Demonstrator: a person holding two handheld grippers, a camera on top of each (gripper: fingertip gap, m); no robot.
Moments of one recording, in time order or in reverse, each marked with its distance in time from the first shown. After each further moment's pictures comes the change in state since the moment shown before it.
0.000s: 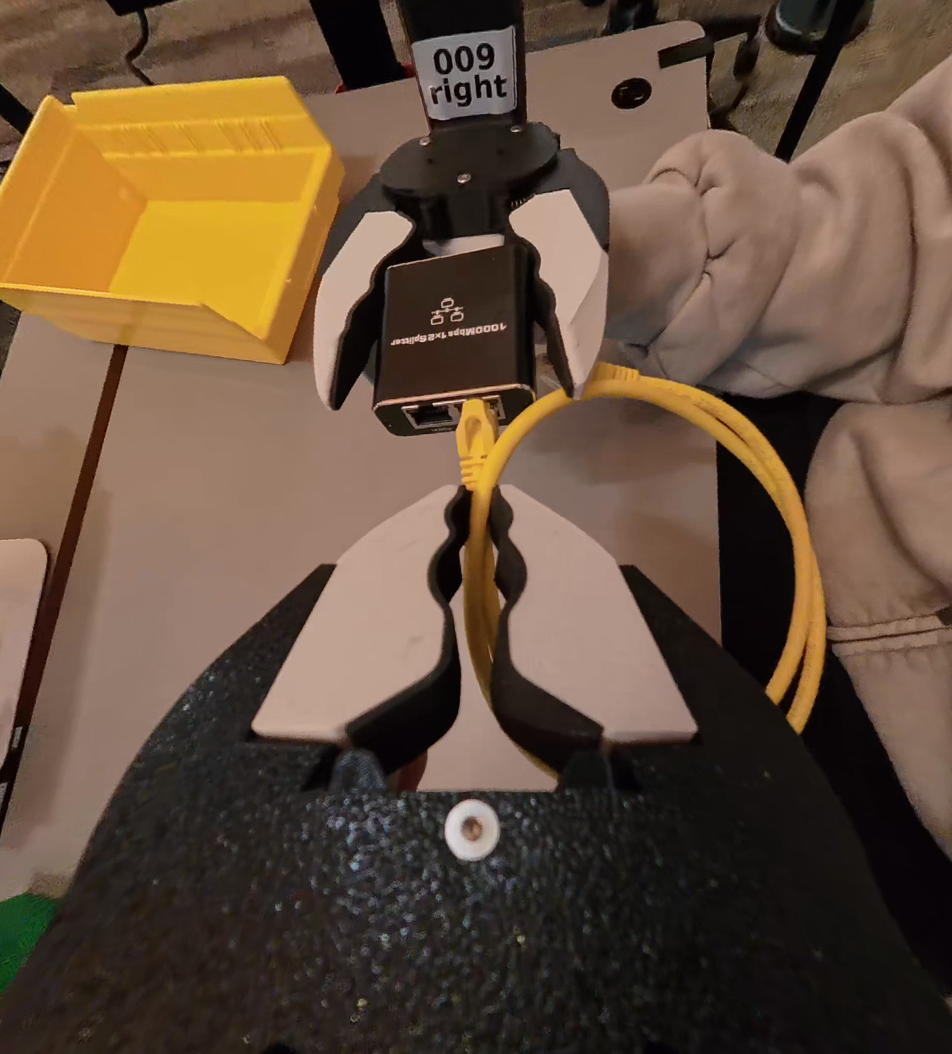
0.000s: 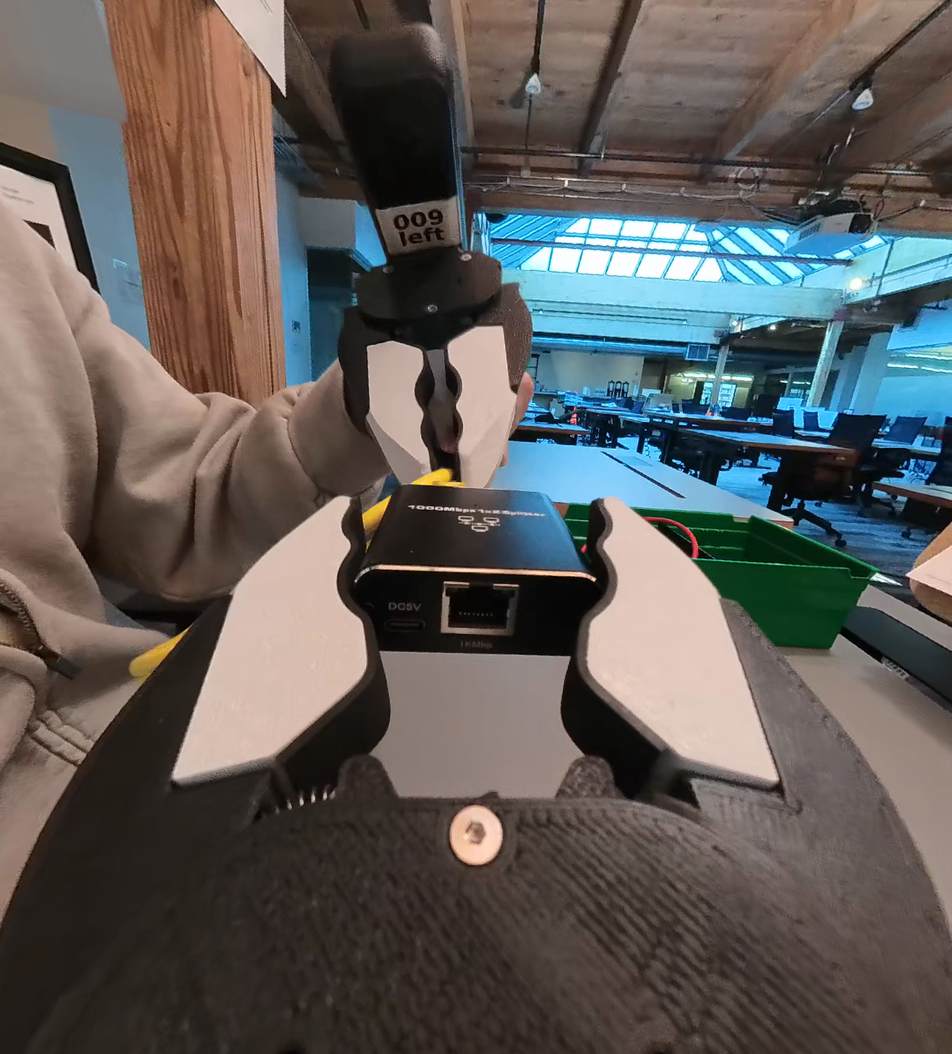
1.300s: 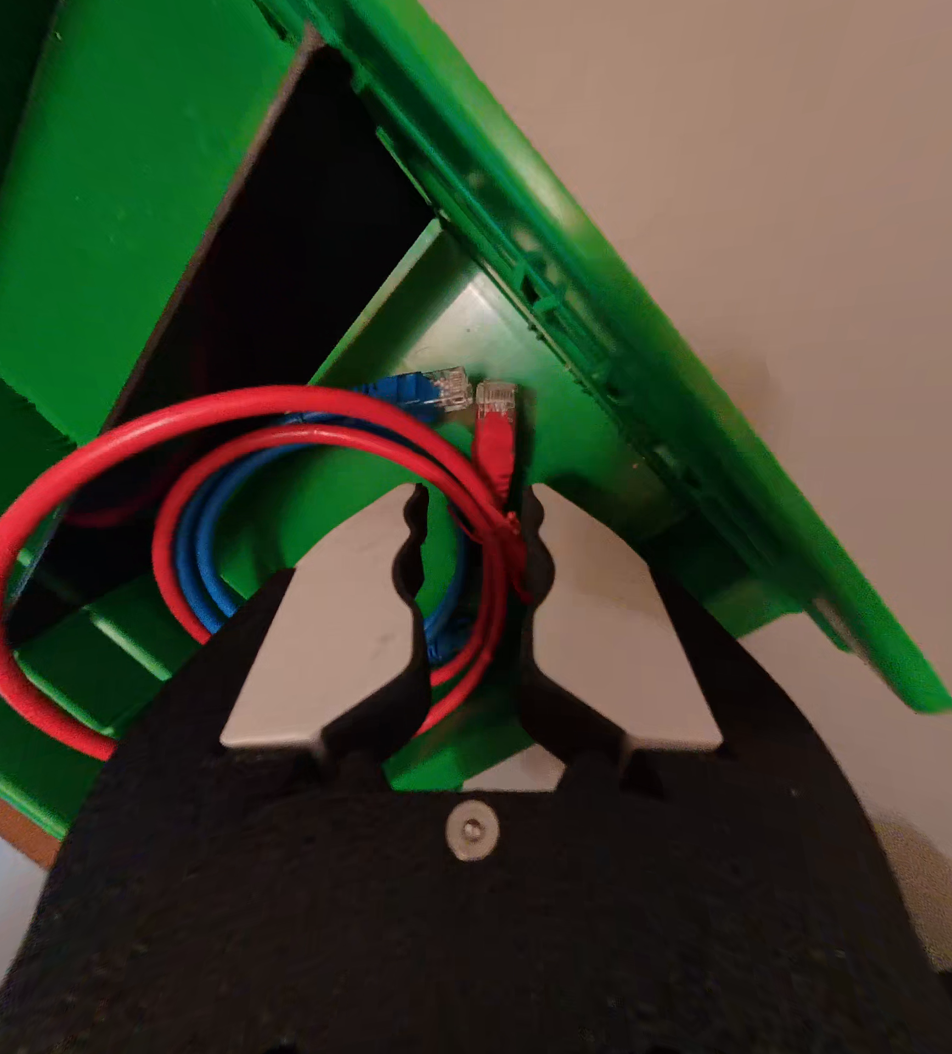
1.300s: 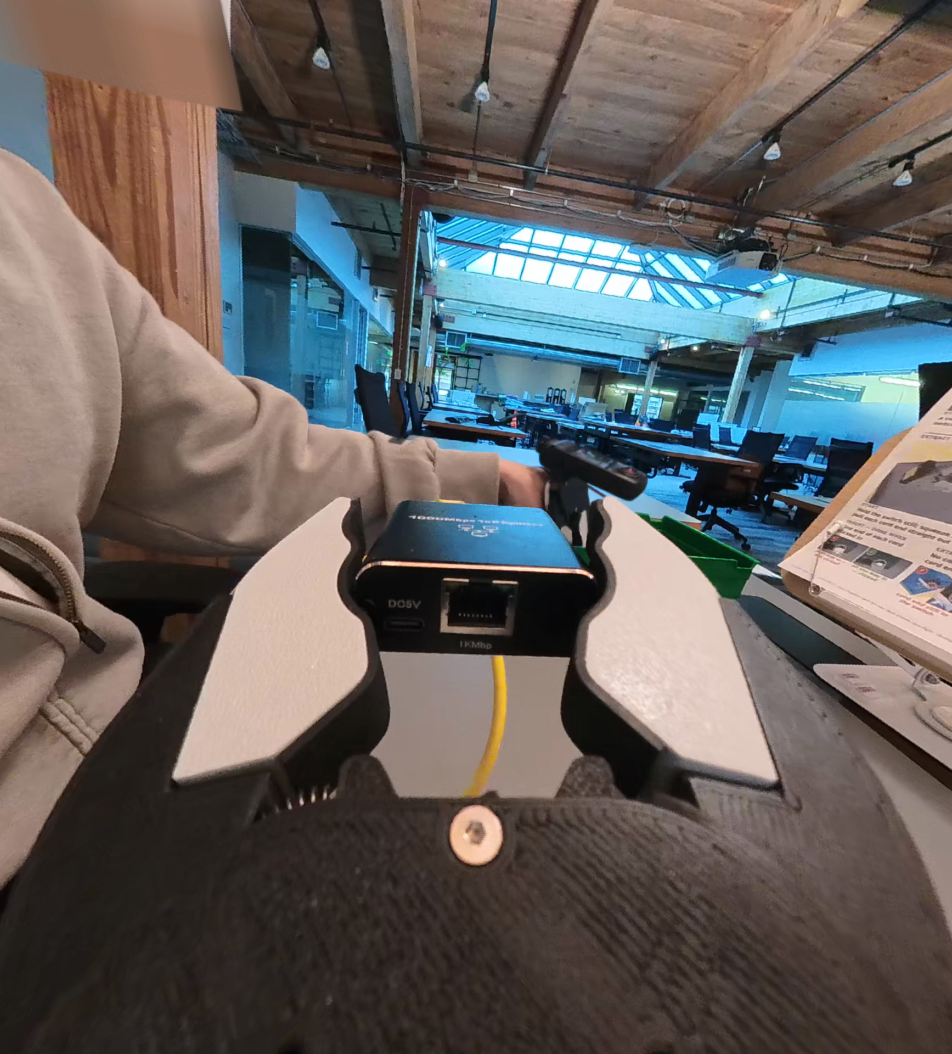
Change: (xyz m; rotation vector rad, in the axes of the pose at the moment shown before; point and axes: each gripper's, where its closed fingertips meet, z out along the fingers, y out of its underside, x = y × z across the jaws) left arm -0.187 0.369 -0.070 -0.738 -0.364 -0.712; right arm 0.015 -0.012 -0.036 -0.001 0.102 -0.093
